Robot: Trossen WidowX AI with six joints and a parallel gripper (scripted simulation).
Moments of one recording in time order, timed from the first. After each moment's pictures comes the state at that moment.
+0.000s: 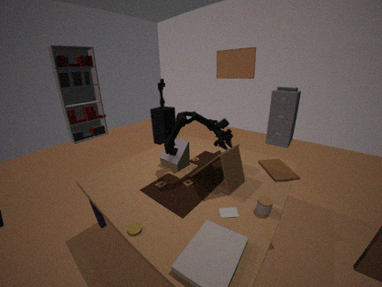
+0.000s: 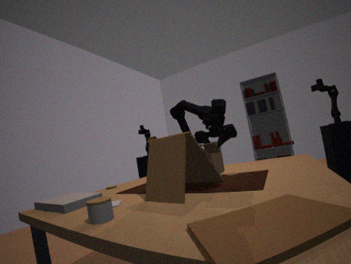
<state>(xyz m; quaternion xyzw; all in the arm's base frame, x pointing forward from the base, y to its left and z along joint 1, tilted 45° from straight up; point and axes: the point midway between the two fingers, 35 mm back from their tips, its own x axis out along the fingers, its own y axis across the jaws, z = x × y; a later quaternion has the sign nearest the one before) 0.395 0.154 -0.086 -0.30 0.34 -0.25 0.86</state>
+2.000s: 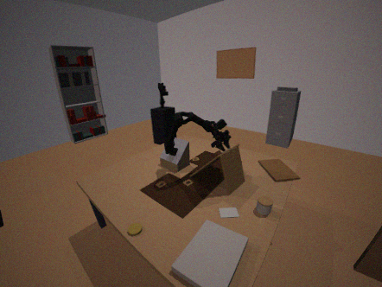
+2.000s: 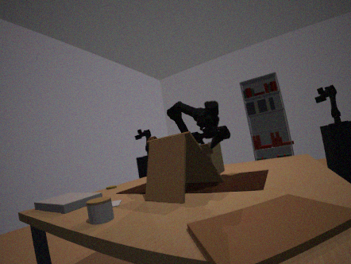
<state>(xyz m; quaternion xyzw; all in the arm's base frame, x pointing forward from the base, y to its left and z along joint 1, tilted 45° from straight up) 0.388 0.131 -0.066 -0.30 0.34 -0.25 0.85</state>
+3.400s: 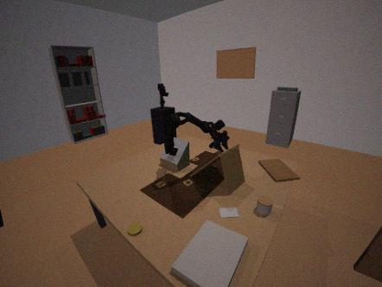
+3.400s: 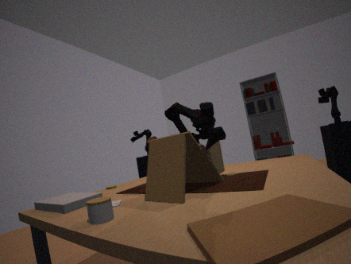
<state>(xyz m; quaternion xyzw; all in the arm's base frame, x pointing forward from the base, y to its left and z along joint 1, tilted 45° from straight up) 0.383 0.116 -0.052 -0.30 0.34 -0.25 0.85</state>
